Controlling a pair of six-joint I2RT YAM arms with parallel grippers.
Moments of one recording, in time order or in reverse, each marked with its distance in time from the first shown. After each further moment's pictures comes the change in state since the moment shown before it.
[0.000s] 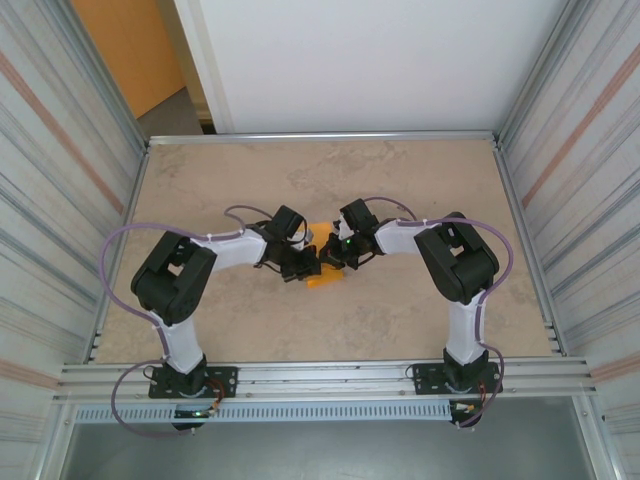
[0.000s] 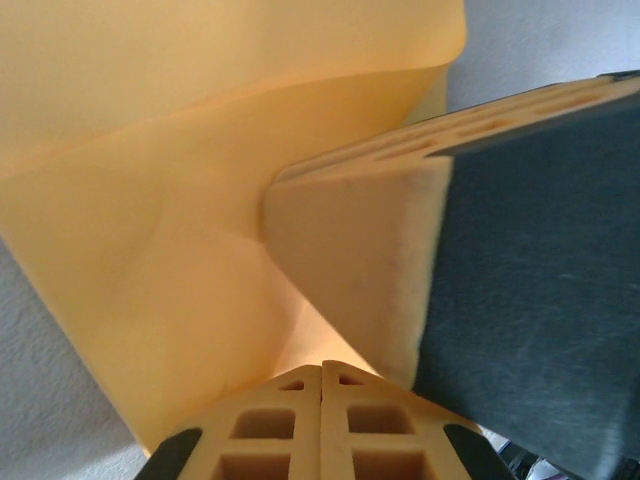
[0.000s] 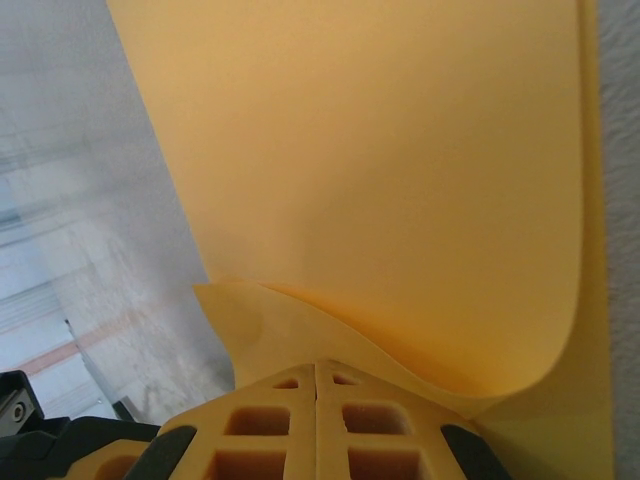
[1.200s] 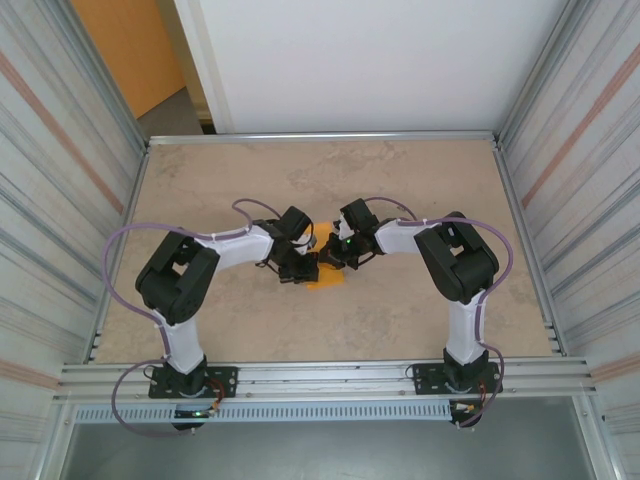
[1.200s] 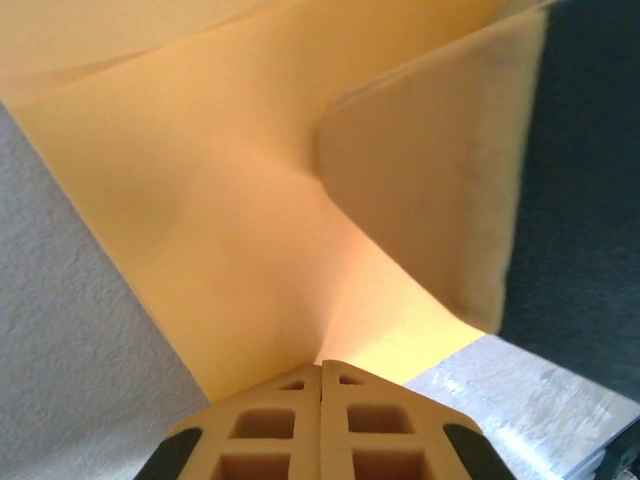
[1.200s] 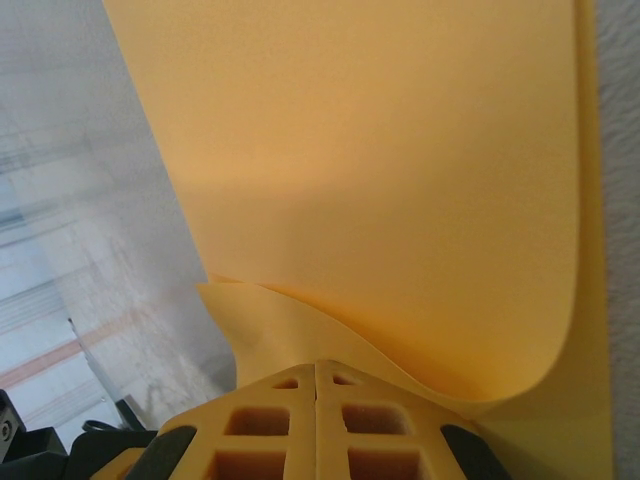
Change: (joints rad) left arm -0.039 0.020 0.072 -0.204 -0.117 0.146; right arm -0.003 0.004 0.001 -0.001 -0.006 0.001
